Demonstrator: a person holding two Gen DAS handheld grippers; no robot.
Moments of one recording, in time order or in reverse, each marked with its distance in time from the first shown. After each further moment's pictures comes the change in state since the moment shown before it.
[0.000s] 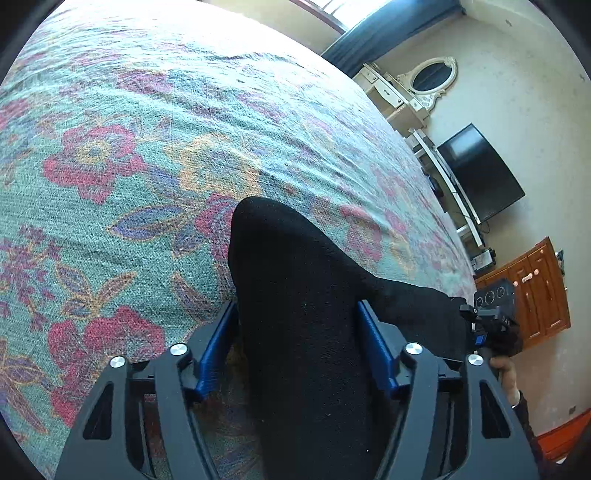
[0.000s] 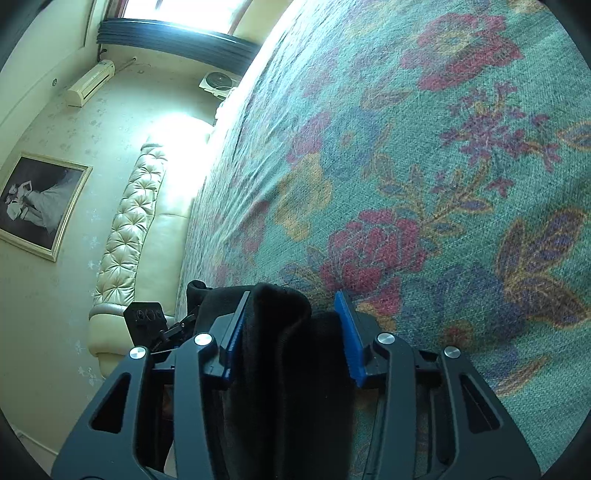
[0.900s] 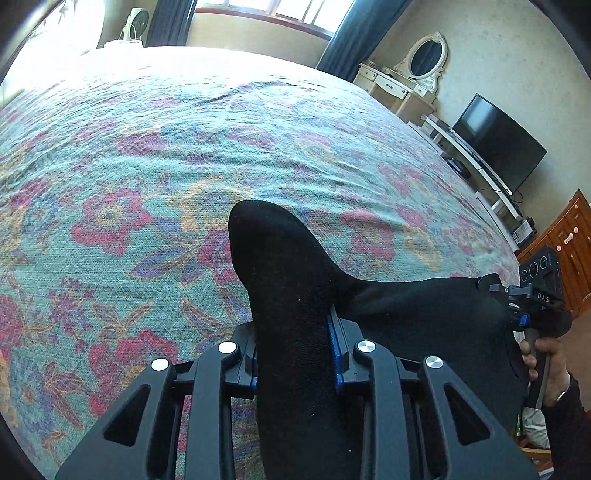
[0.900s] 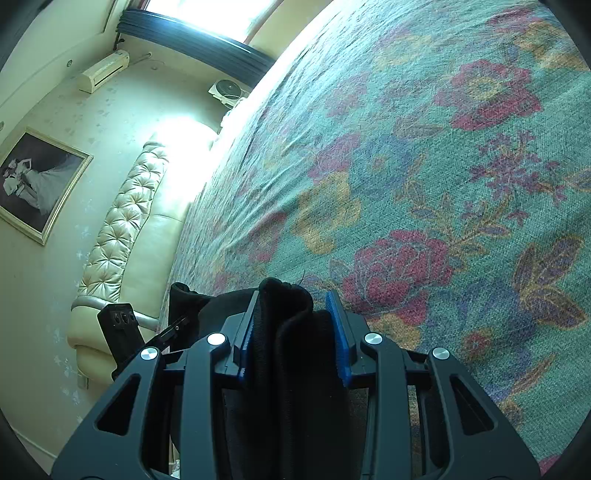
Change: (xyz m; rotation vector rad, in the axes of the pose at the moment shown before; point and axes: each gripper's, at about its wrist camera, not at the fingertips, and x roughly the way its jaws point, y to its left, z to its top) left arm -0.010 -0.031 -0.005 0.165 -0.077 0.200; right arm 0.005 0.026 -0.007 -0.096 -0.077 -0.050
